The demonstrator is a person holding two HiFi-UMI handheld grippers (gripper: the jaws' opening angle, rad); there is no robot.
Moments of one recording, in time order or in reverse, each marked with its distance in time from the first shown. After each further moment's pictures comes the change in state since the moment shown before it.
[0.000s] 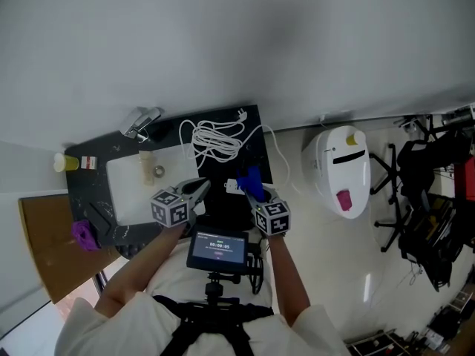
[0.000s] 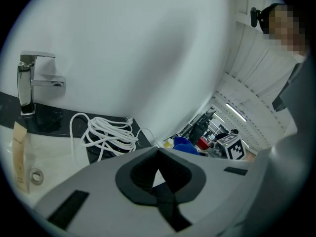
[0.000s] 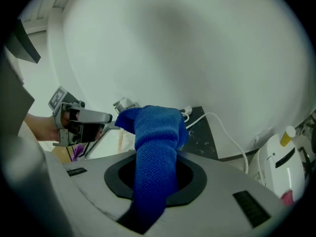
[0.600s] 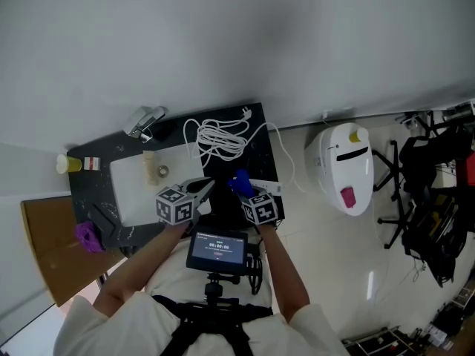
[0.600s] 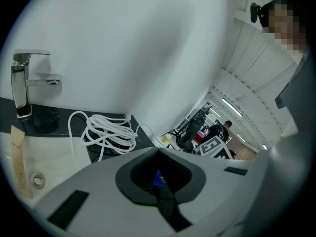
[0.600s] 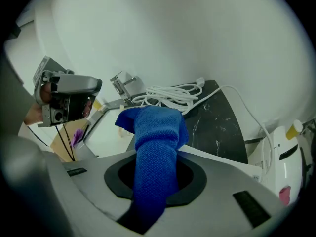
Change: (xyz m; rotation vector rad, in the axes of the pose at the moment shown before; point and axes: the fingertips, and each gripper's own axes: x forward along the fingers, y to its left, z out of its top) left arm -0.005 0.008 -0.010 0.032 0.057 -0.032; right arm 0.064 0.024 -0.062 -0.013 0.241 0.016
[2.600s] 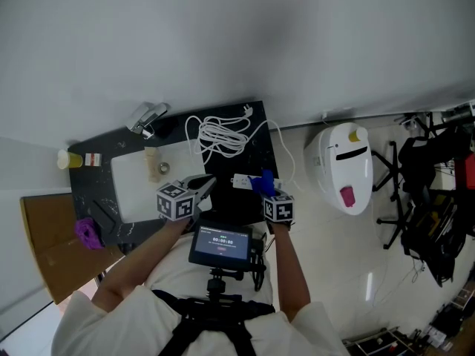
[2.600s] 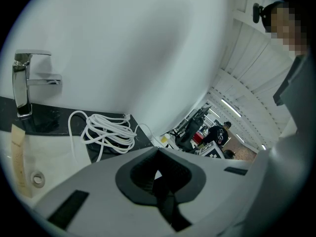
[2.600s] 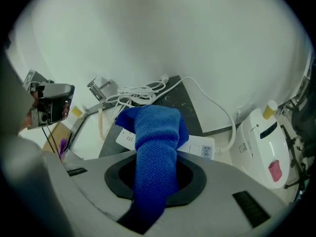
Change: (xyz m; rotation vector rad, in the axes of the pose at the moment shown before) left arm -0.009 -0.004 -0.006 0.001 -0.001 -0.013; right arm -0.034 -0.070 -0.044 0.174 -0.022 -0.166
